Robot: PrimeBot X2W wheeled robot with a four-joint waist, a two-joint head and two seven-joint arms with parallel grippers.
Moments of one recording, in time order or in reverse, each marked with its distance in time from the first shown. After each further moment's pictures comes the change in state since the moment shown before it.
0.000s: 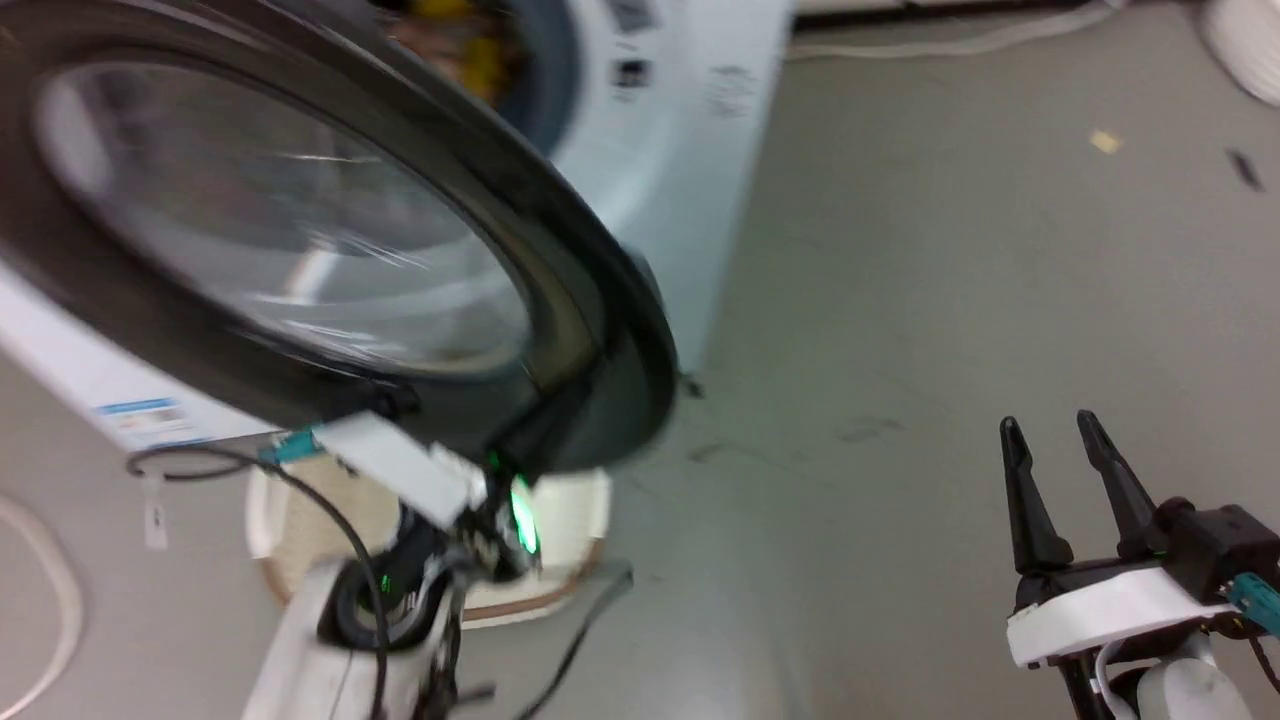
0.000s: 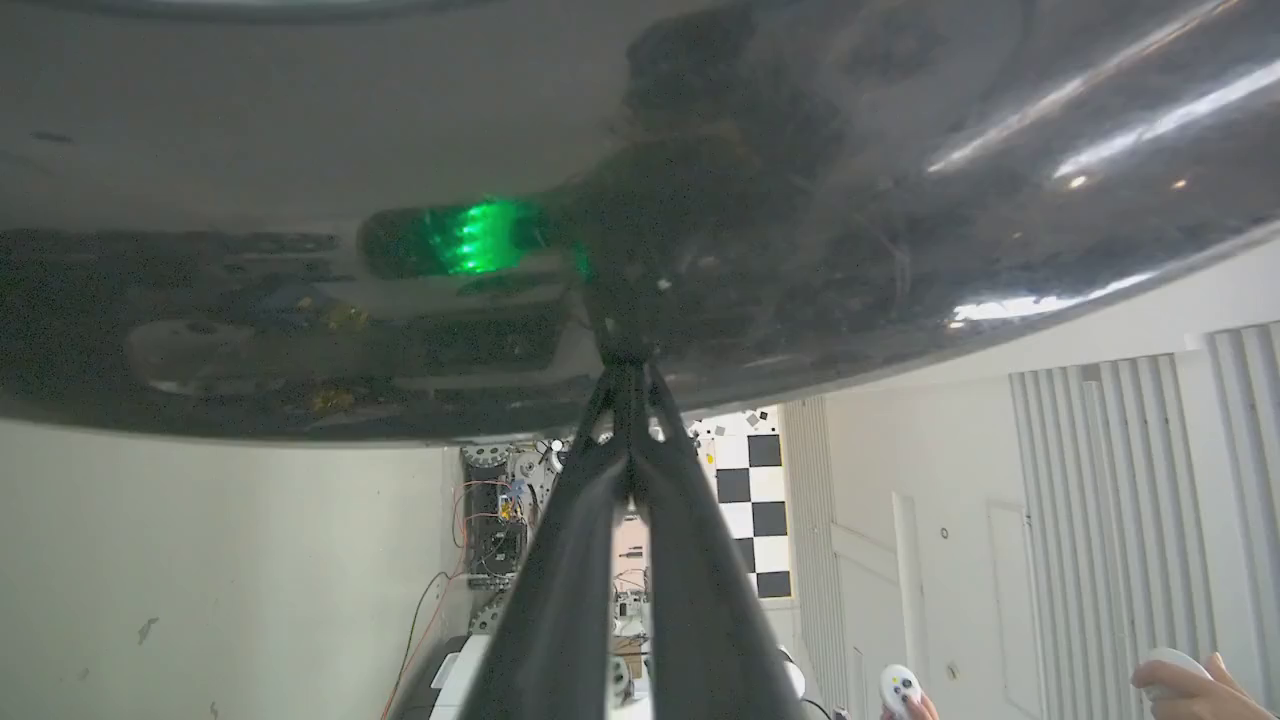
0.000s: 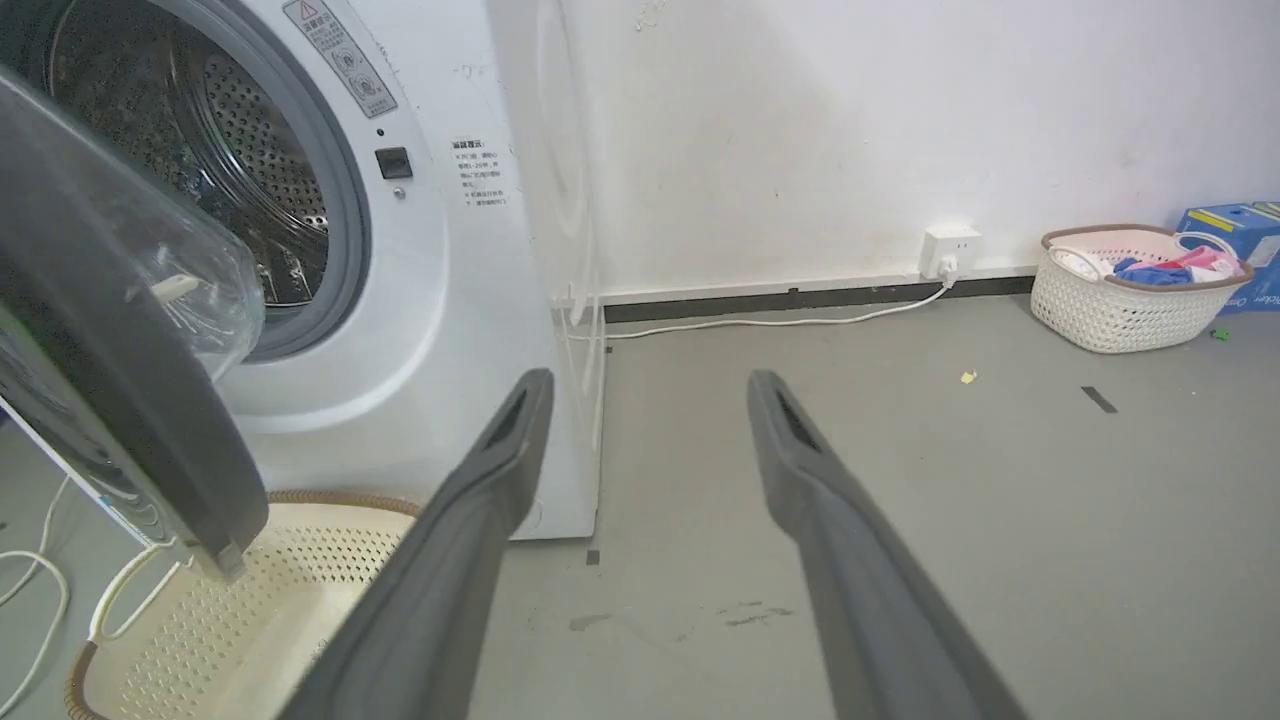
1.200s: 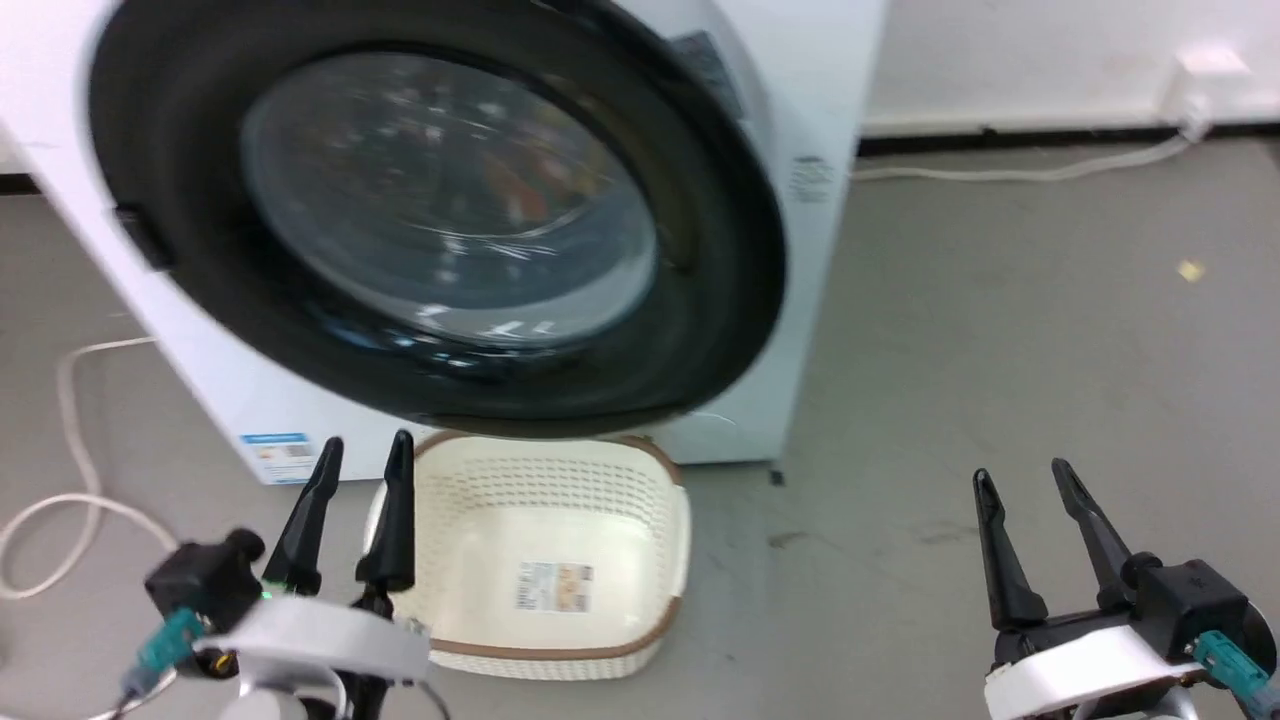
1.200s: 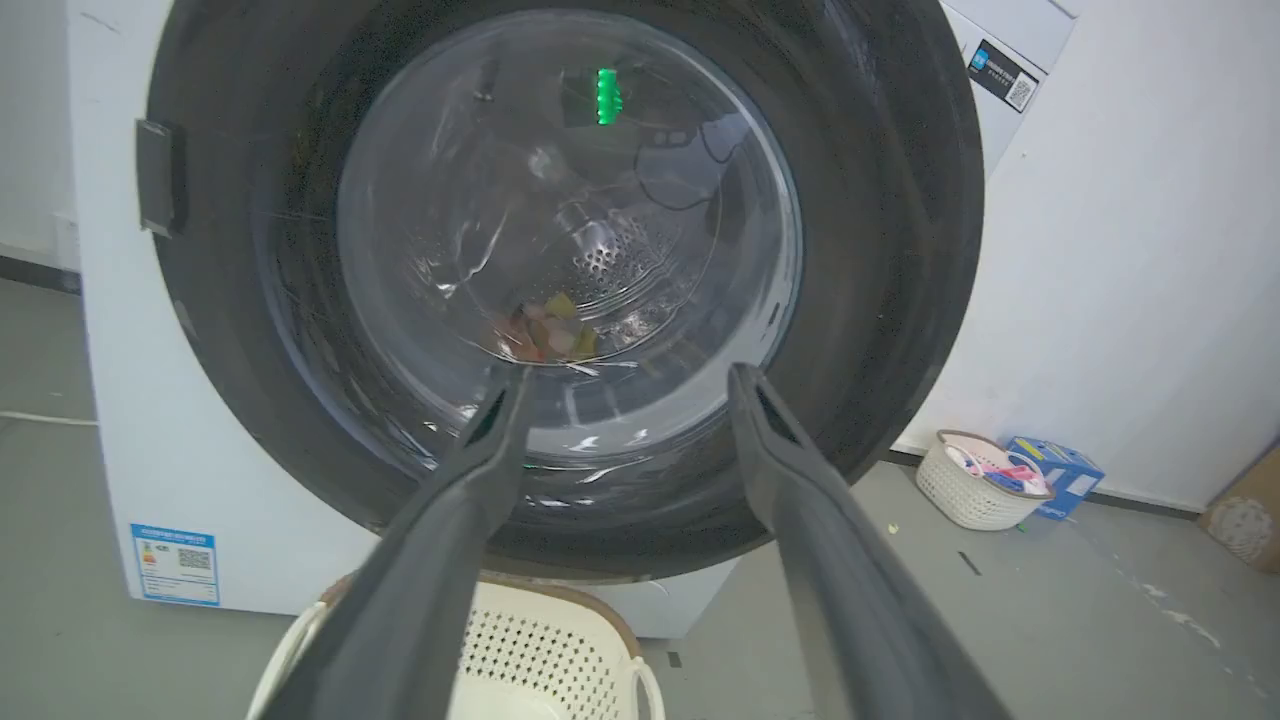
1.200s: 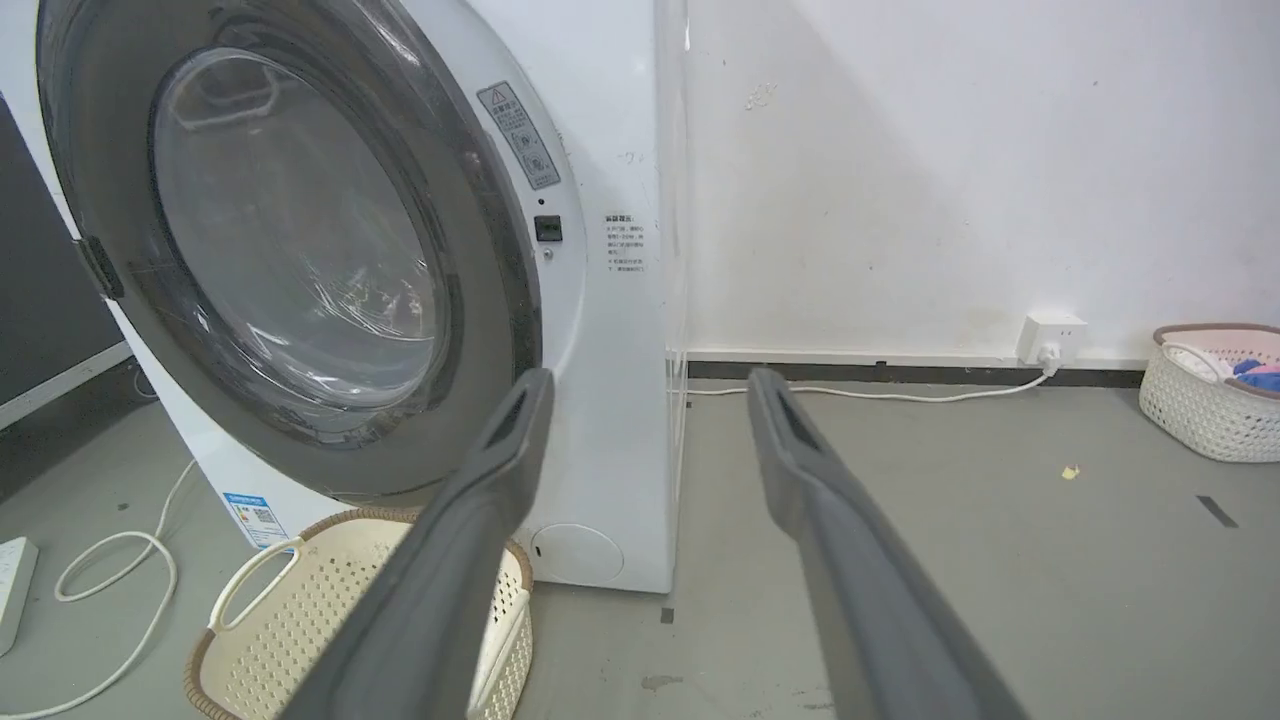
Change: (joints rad) left arm 0.194 0.151 0.045 -0.001 1.082 0.000 -0.748; right arm 0.108 0.000 0.060 -0.084 -0.023 0.000 0.000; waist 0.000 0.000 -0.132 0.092
